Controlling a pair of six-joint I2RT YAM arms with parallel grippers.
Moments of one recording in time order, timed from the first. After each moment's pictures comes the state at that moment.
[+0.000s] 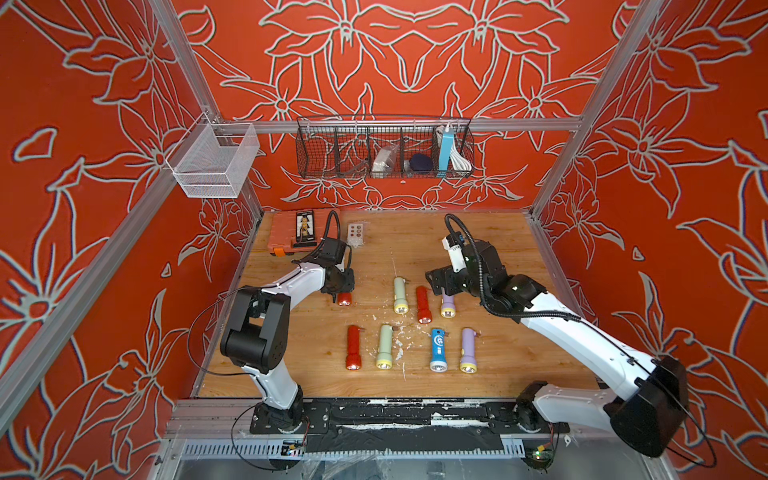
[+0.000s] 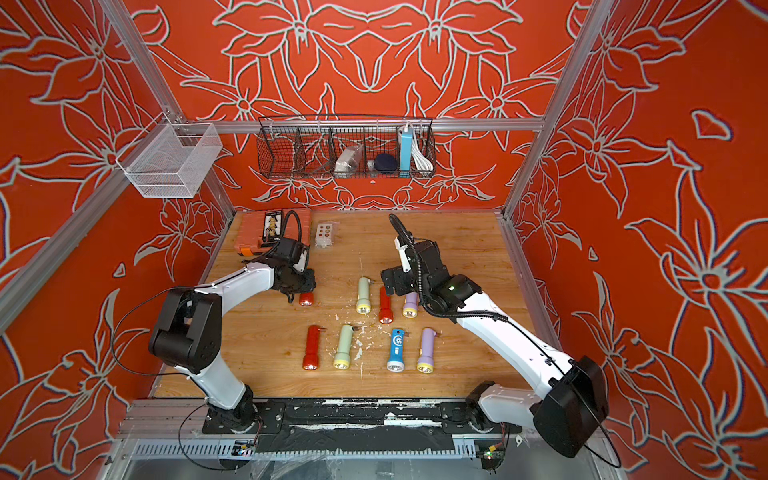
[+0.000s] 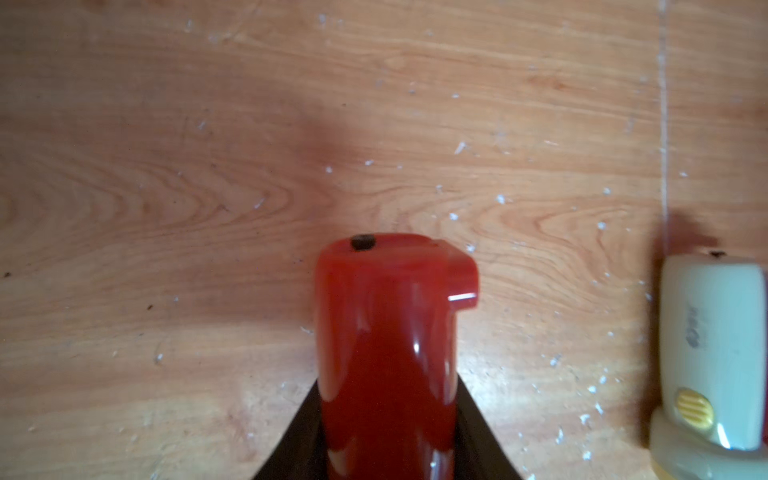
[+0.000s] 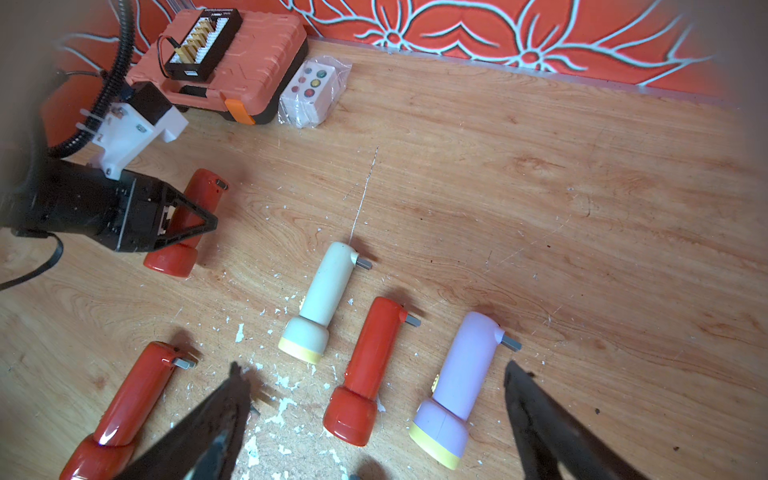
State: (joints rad) left arm -0.18 1.73 1.09 -0.51 0.09 -0.35; right arm 0.65 1.24 1.04 -0.48 0.07 0.23
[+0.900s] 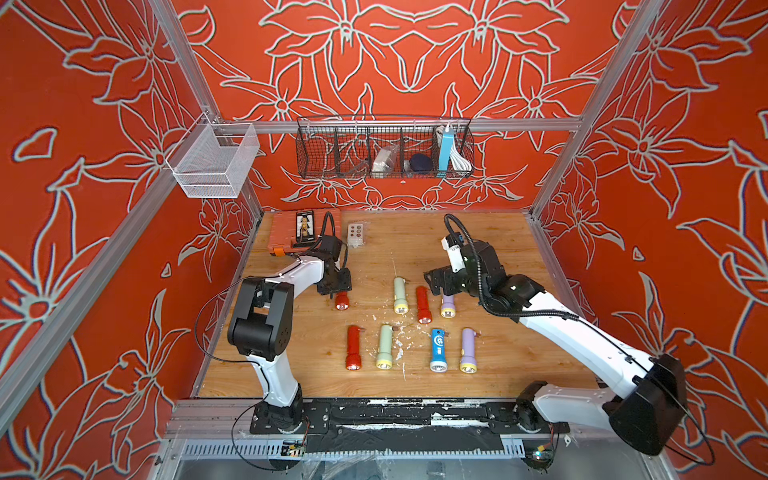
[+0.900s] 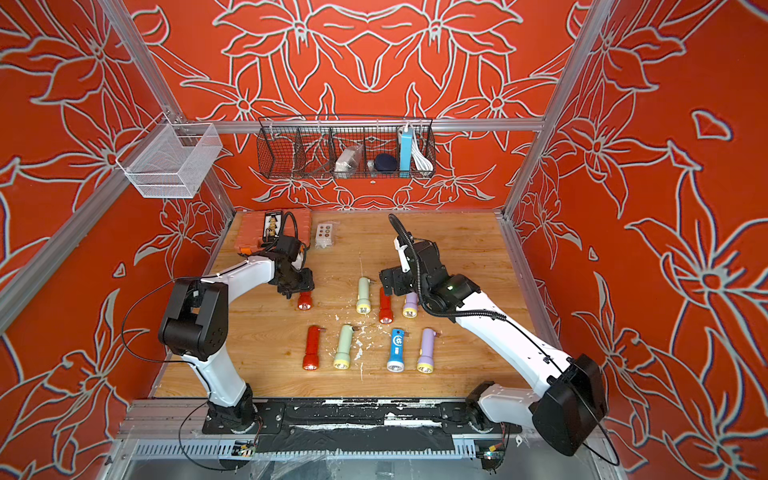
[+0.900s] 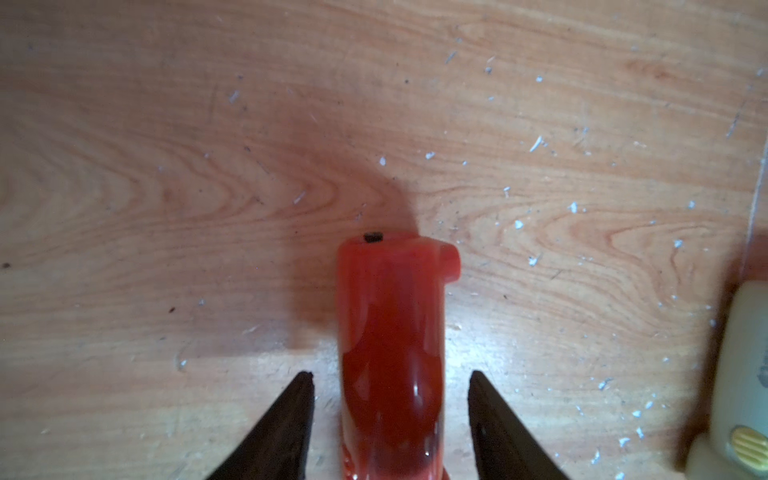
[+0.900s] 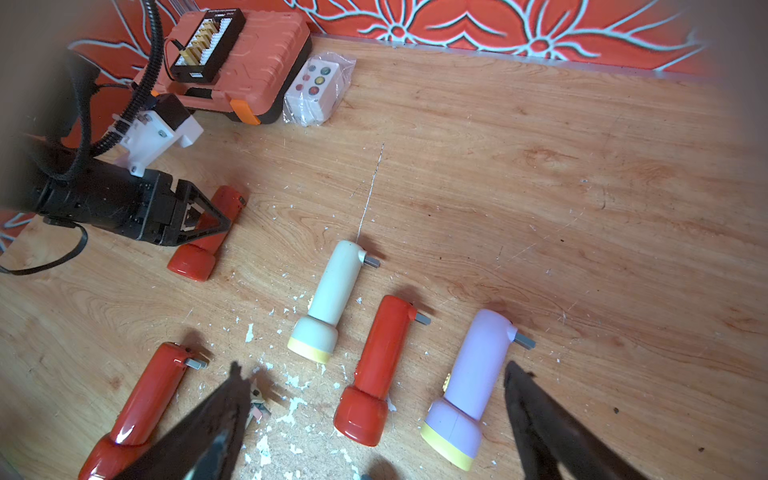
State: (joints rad) left arm -0.15 1.79 1.17 -0.61 0.09 -0.35; right arm 0.65 1.24 1.04 -0.47 0.05 0.26
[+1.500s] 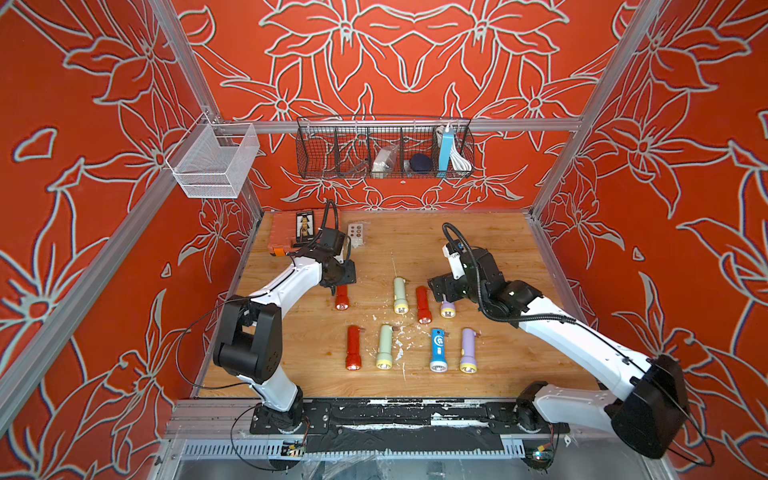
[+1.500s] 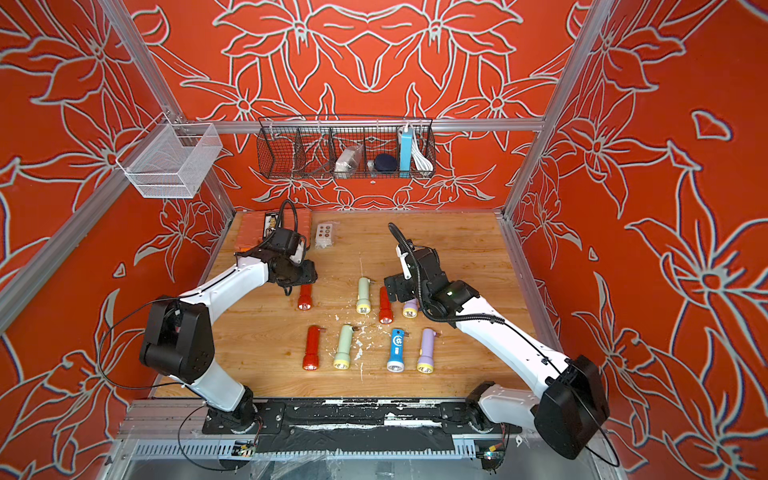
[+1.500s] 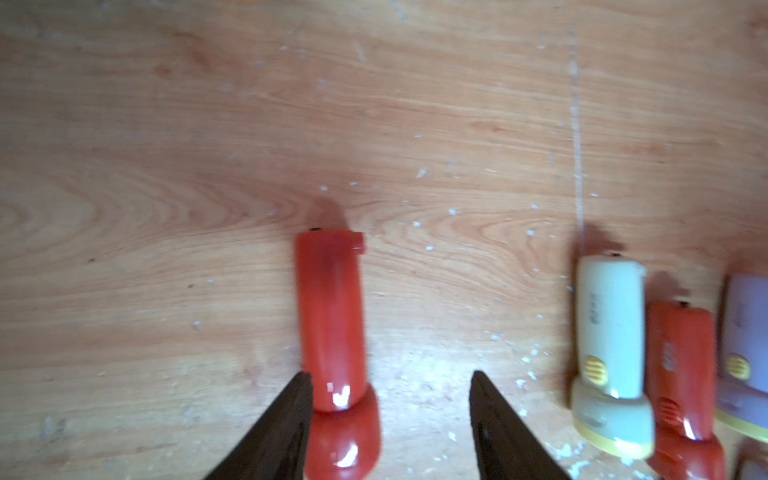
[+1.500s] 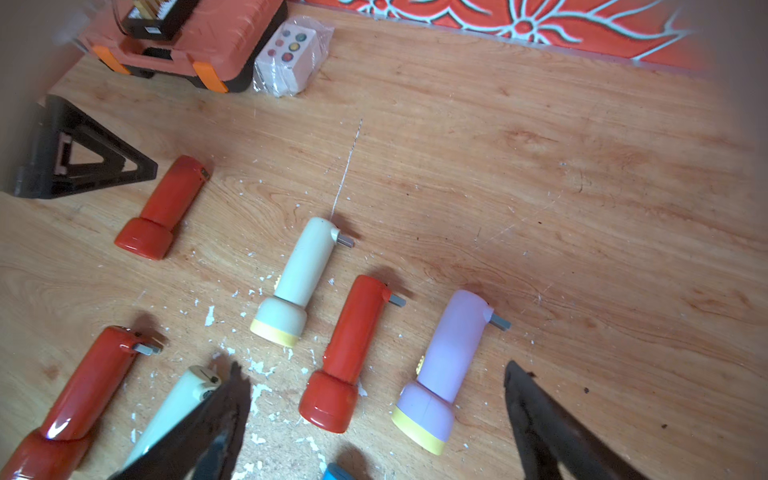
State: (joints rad) left arm -0.25 1.63 1.19 -0.64 0.07 -0.38; right arm 0.64 1.22 0.95 -0.44 0.10 0.20
